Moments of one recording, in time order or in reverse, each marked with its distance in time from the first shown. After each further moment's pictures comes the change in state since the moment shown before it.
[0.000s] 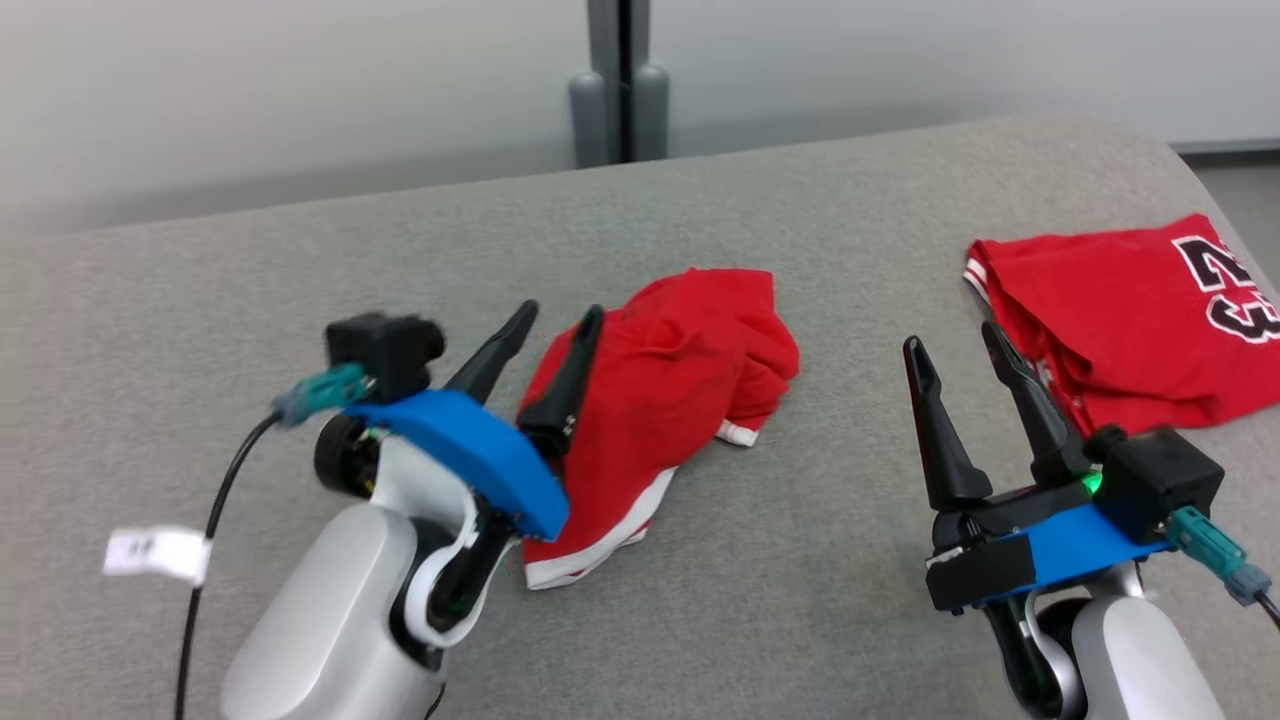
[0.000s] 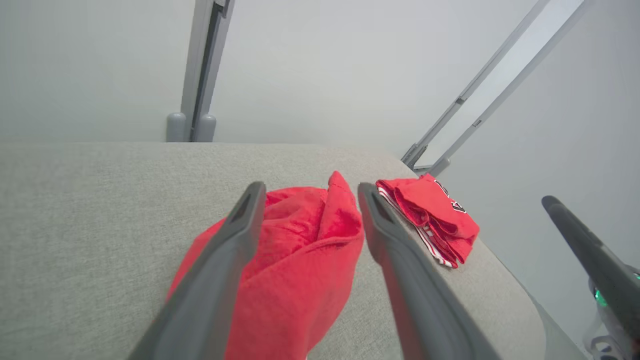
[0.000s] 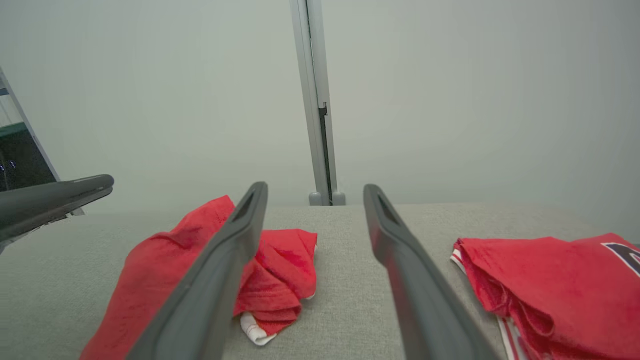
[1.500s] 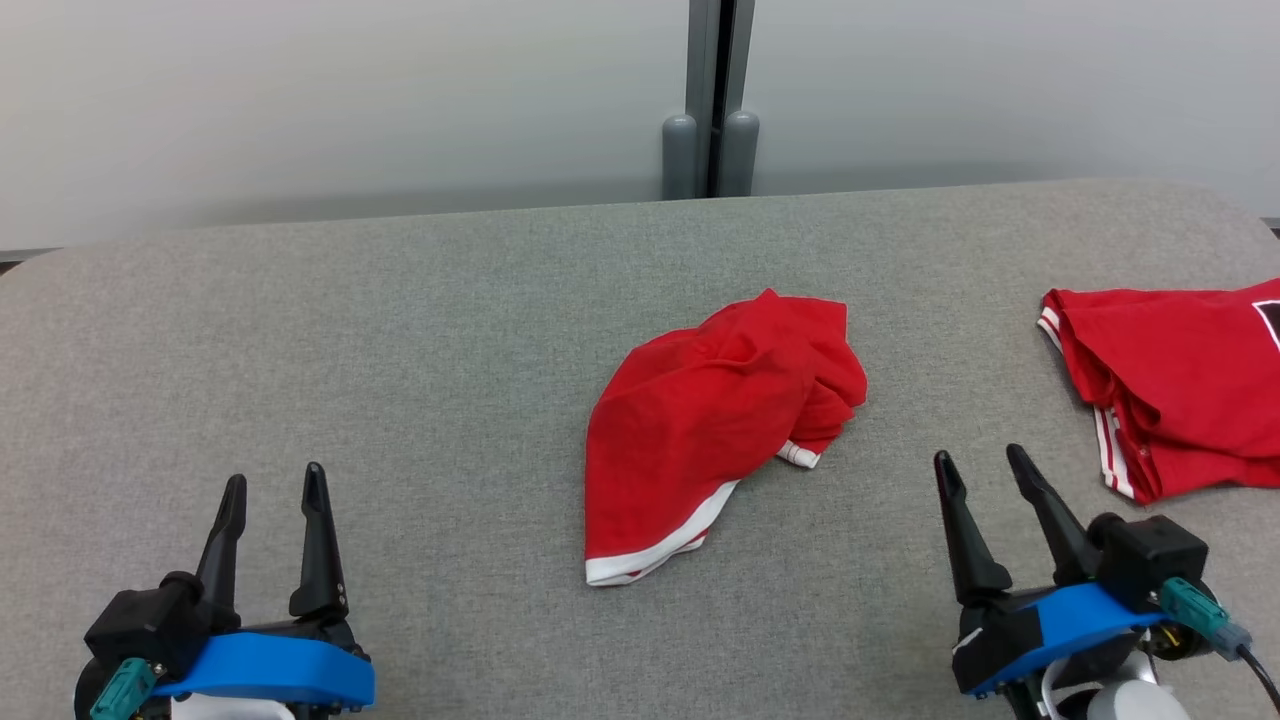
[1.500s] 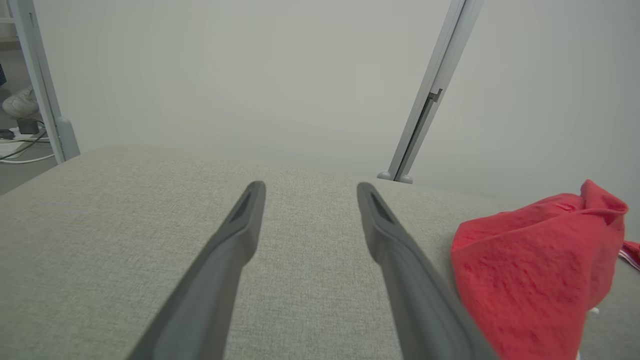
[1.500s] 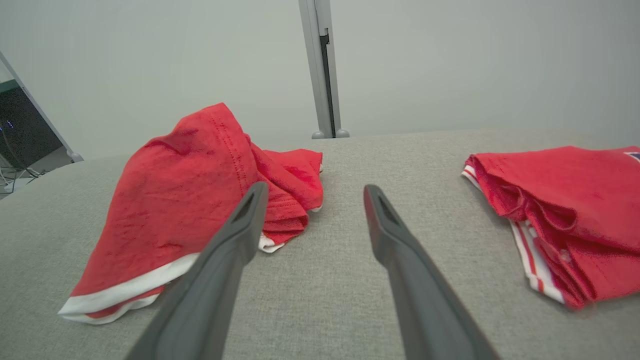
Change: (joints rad) left arm 0.440 0.132 0.250 -0.104 0.211 0.151 -0.421; right arm 0.133 0.000 -0.078 0.102 -0.013 0.000 0.019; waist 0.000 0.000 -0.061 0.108
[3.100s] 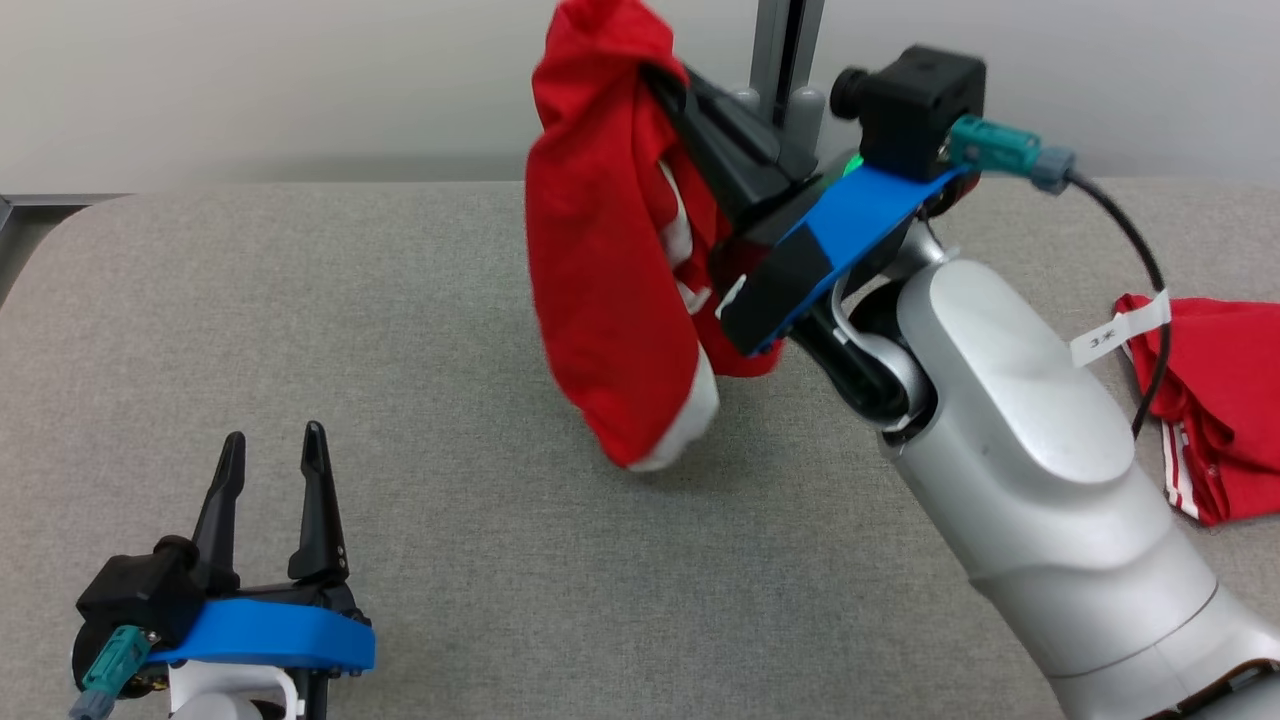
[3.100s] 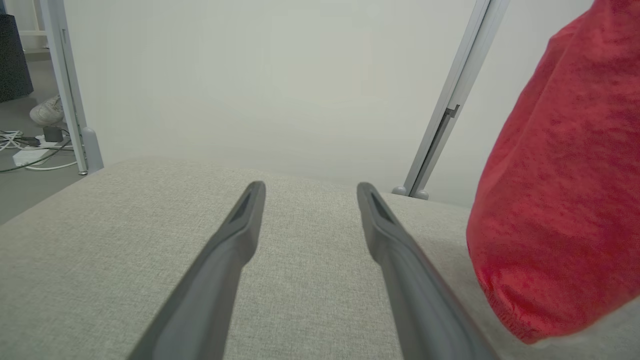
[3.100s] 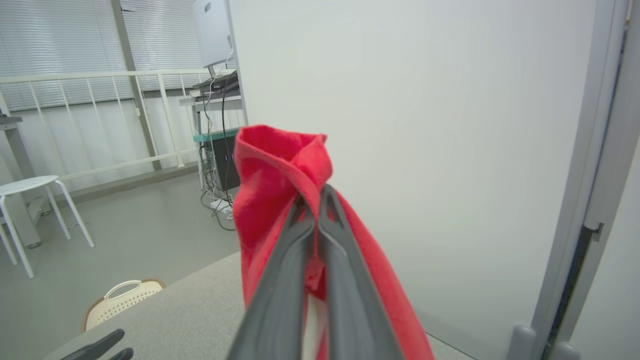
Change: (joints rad) left arm -0.055 -0.009 0.011 0.000 0.011 -0.025 0.000; right arm -0.813 -0.016 0.505 0.238 0.354 0.000 0.119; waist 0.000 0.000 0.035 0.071
